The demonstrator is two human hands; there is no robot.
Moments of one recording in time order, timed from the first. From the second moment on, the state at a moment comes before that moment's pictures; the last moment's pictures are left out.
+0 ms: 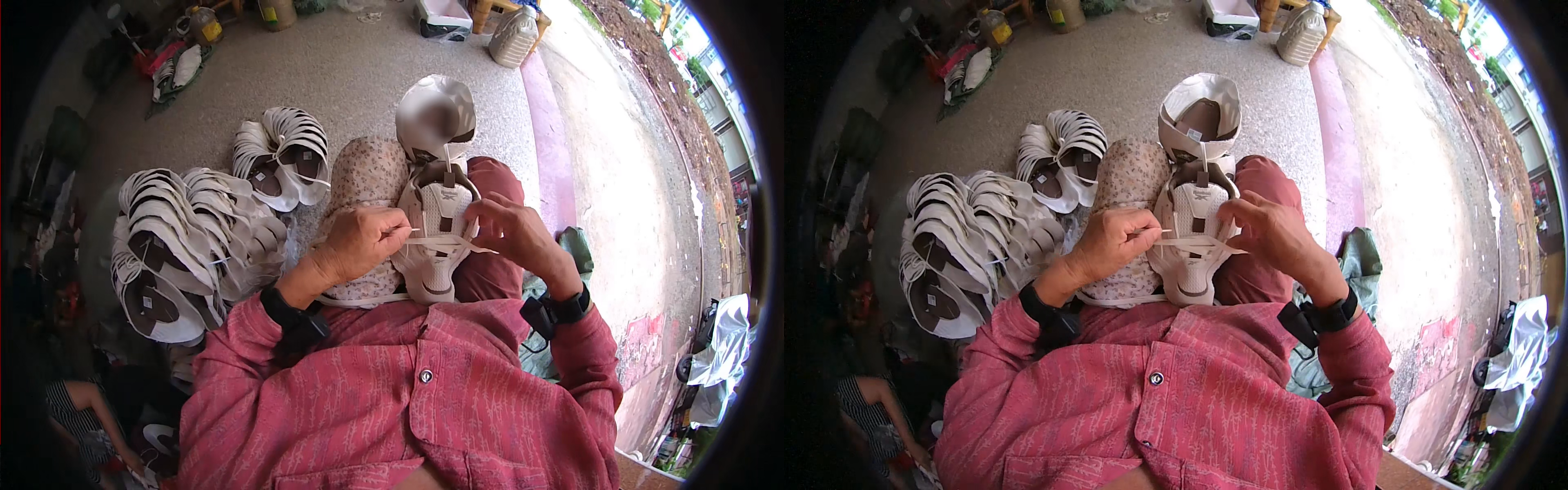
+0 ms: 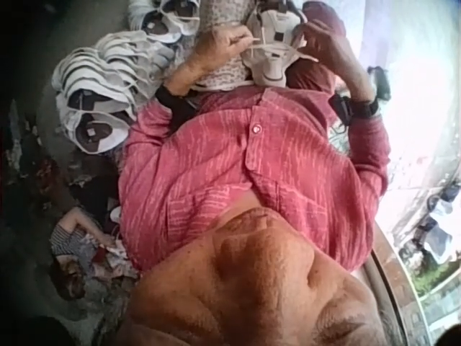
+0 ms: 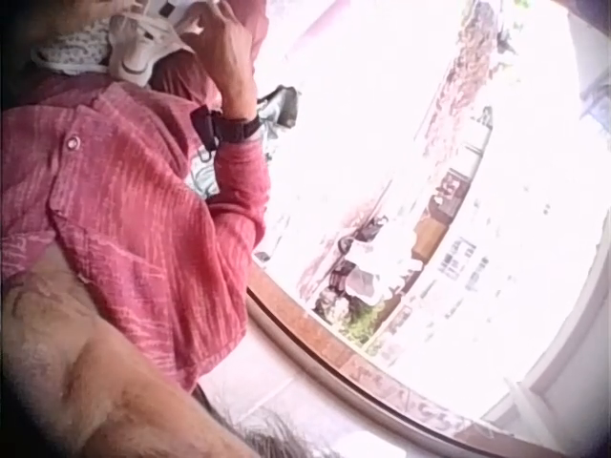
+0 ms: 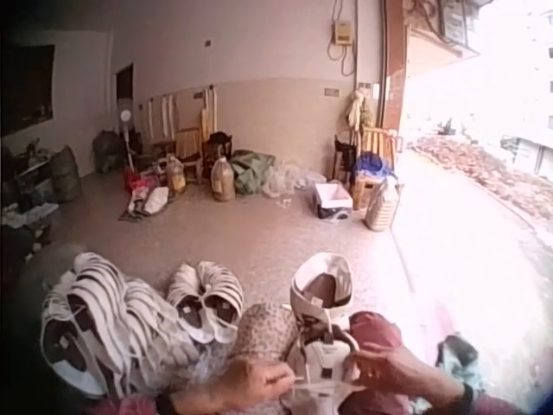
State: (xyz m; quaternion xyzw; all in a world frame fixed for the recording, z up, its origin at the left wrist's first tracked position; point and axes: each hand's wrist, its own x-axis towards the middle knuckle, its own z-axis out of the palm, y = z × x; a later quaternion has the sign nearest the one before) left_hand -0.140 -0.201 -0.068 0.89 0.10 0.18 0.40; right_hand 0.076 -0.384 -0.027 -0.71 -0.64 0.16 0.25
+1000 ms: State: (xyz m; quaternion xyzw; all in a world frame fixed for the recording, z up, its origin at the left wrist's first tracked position) left_hand -0.102 -0.153 -0.053 0.89 -0.15 0.09 0.42; right_hand 0.043 -0.329 -0.043 -0.58 -0.75 0.08 0.30
